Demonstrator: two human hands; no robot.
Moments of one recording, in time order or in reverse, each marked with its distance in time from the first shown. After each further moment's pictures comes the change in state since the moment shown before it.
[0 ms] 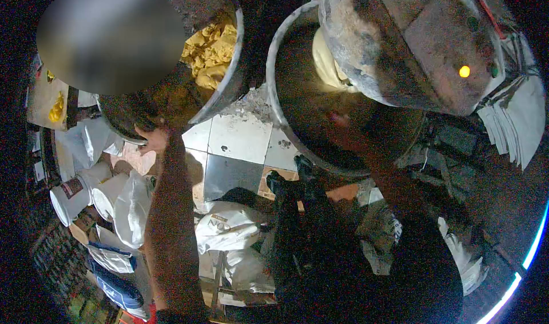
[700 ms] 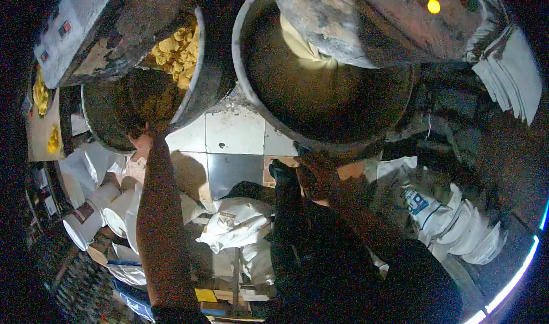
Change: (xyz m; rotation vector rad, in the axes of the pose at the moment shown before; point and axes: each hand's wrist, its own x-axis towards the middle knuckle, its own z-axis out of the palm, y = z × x) left_hand 0.015 -0.026 0.024 0.064 -0.045 0.063; right_hand -0.130 -0.152 0.034 0.264 0.411 0.008
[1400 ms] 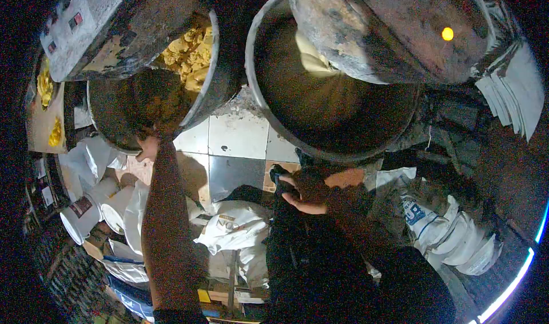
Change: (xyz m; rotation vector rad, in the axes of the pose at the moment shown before) left_hand 0.020 -0.026 0.023 -0.357 -0.121 -0.069; right_hand 0.028 -0.032 0.004 0.074 -0.612 0.145
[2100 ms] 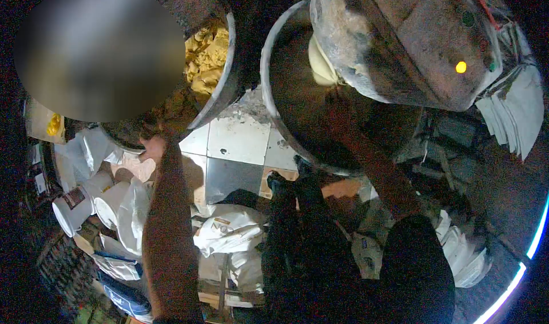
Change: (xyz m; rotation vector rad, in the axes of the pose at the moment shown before) left_hand -0.024 0.024 -0.014 0.503 0.114 0.178; right_hand 0.127 0.132 -0.110 -1.241 0.545 -0.059
